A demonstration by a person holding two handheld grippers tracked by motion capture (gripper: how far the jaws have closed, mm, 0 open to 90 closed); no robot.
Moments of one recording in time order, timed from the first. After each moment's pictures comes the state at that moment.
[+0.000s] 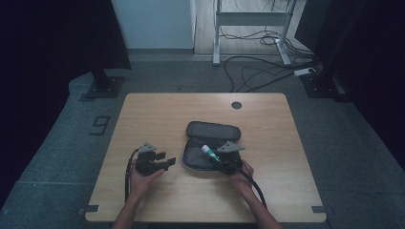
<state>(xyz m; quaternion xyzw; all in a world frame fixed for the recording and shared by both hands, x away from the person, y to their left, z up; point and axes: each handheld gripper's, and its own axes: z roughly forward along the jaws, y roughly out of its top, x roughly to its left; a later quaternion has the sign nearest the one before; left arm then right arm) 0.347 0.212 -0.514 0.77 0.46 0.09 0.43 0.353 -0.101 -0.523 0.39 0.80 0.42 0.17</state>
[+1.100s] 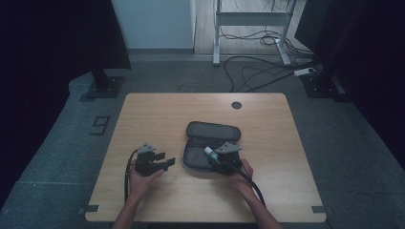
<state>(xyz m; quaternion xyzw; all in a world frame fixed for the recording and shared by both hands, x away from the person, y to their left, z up) 0.345 0.212 -0.514 0.77 0.46 0.09 0.43 0.352 -0.099 -0.524 0.39 0.81 0.40 0.18</state>
